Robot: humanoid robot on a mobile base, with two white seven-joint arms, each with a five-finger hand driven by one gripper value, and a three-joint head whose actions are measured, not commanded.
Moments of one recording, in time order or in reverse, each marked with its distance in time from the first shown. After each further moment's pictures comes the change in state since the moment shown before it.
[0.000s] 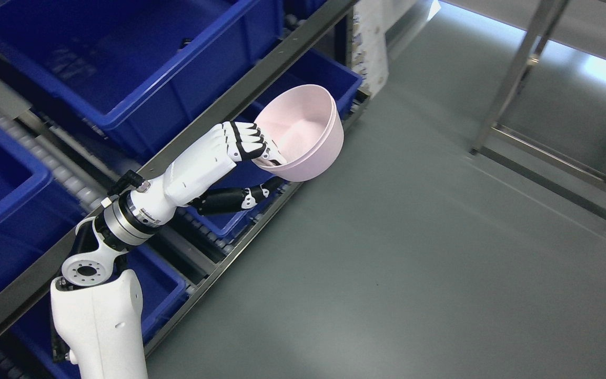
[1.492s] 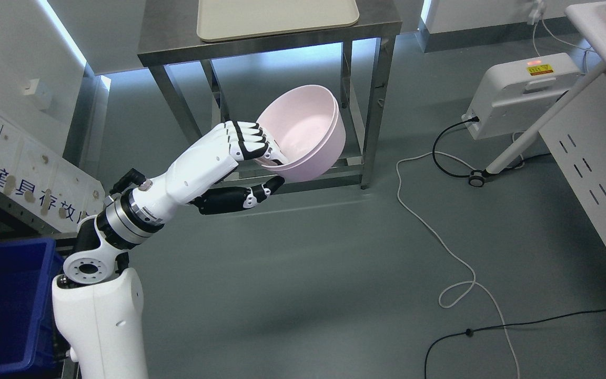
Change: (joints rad) left arm 0.004 0.003 -0.005 0.009 0.000 0.000 -0.001; right arm 0.000 0.000 0.000 0.000 0.000 0.000 0.000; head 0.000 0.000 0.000
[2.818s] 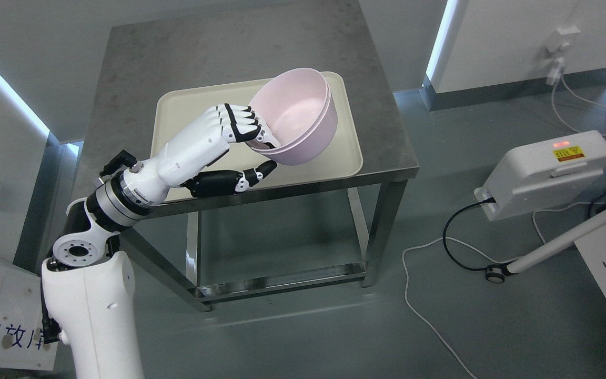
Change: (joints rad) left arm -0.060 0.026 0.000 0.038 -0.001 0.000 -0.008; right arm 0.000 0.000 0.000 0.000 0.000 0.000 0.000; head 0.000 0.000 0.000
